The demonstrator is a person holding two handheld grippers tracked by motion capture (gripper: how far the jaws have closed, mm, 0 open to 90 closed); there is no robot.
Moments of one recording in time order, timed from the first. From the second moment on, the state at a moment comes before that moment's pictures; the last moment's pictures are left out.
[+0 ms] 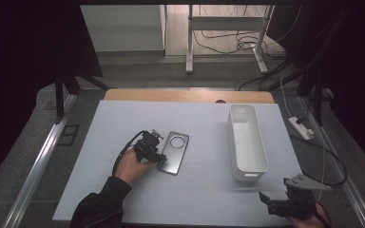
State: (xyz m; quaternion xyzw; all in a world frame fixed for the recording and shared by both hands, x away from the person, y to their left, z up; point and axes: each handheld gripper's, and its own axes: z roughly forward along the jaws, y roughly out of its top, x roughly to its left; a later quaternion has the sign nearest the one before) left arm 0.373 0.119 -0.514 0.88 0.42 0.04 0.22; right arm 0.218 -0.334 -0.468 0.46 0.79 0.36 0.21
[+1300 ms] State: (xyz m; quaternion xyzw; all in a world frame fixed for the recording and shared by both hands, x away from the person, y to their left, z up) left arm 0.345 0.143 -0.501 0.84 0.43 0.05 0.32; right arm 0.218 -0.334 -0.468 0.46 0.79 0.36 0.21
